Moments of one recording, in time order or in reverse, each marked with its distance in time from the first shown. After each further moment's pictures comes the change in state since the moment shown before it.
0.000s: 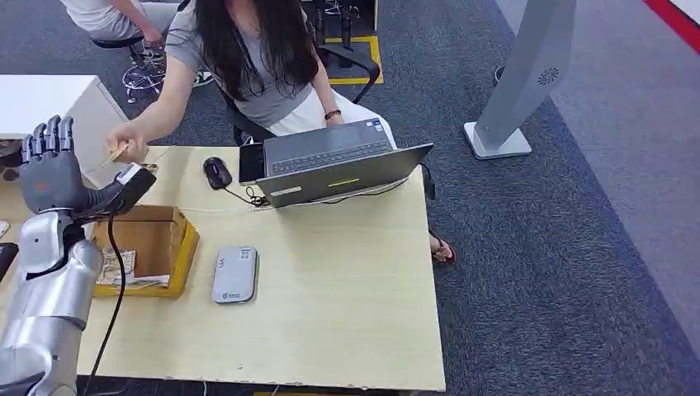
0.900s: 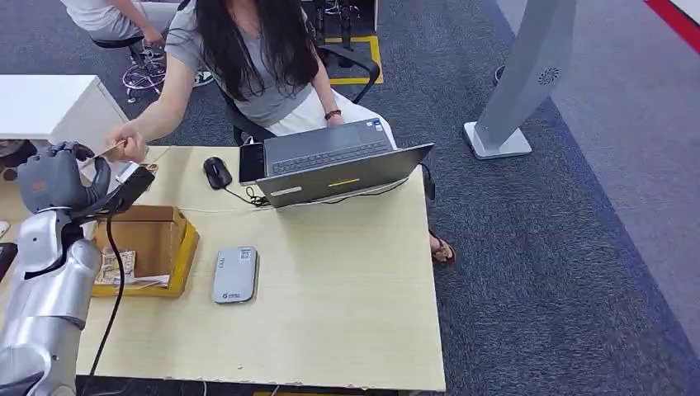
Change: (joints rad) left arm 0.000 0.002 0.002 -0.008 0.010 -0.020 0.014; right arm 0.000 0.000 0.000 0.000 -0.010 0.000 0.000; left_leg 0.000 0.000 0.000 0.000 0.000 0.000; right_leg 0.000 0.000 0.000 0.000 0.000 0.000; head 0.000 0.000
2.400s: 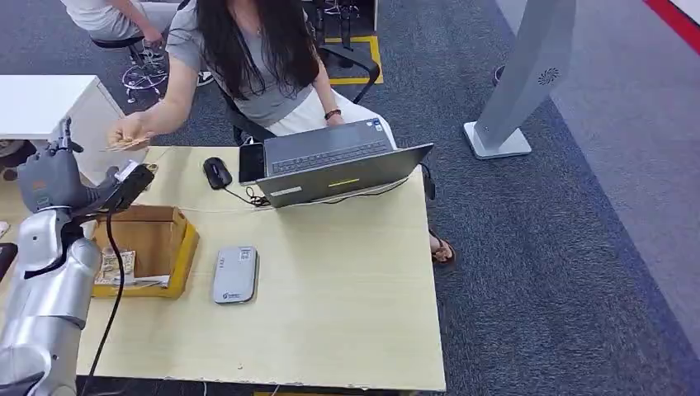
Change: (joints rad) left arm 0.000 -0.001 0.000 -0.009 -0.008 -0.020 0.016; right arm 0.000 0.000 0.000 0.000 -0.001 -0.002 -0.002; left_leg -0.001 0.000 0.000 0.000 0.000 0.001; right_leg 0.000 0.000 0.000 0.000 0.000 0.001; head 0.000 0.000
